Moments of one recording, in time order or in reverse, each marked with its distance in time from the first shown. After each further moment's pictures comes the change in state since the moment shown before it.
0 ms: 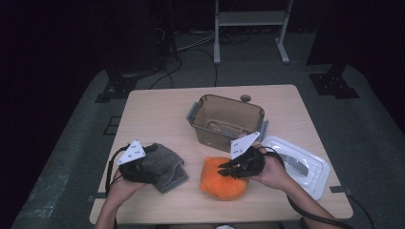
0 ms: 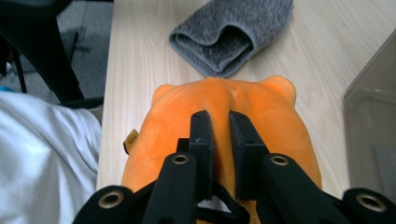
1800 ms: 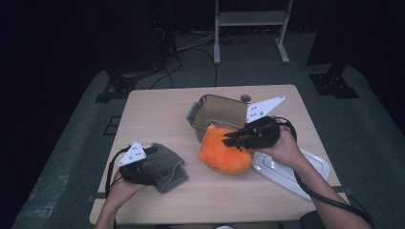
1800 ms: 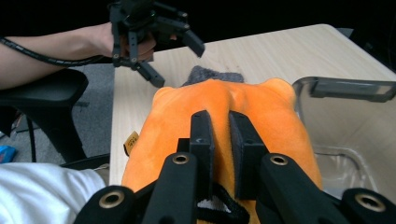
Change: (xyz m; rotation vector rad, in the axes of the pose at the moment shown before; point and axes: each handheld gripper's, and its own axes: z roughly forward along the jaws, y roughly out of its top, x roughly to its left) left arm -0.003 -0.002 0.000 0.012 -0.006 0.000; right arm -0.022 0.054 -0.080 -0.174 -0.049 0.063
